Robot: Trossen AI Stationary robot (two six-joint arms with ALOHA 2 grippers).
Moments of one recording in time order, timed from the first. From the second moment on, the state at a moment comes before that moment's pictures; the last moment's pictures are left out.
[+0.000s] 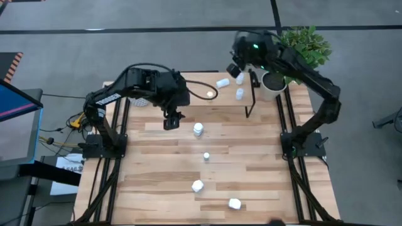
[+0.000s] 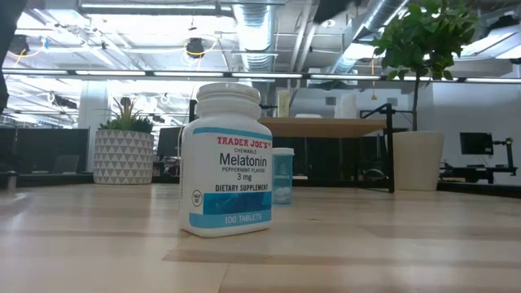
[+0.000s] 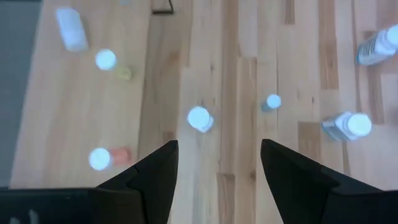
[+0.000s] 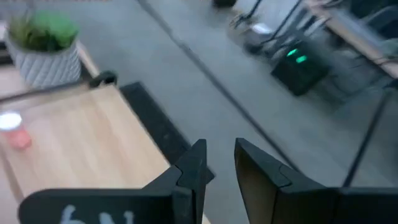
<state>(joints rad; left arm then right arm) 0.10 1.77 2.30 -1.57 -0.03 0.07 -0.48 1.55 1.94 -0.86 0.40 -0.22</state>
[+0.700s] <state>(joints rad) 0.05 1.42 1.53 -1.42 0.00 -0.08 -0.73 2.04 2.36 -1.16 0.00 -0.46</state>
